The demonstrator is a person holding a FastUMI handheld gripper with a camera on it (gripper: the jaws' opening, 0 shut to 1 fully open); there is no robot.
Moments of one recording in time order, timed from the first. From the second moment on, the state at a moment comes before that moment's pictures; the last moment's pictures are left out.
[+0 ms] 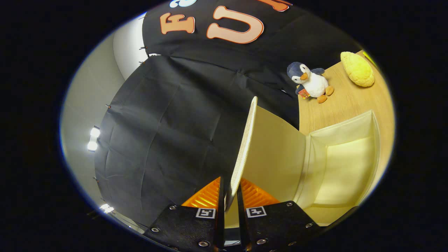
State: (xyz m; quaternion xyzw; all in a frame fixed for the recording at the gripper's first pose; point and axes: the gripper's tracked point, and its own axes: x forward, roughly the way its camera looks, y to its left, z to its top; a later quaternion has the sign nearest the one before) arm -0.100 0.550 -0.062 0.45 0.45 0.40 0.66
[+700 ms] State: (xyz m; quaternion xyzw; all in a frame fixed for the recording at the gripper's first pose) arm -0.085 0.605 -0.066 0.47 0.44 0.39 0.66
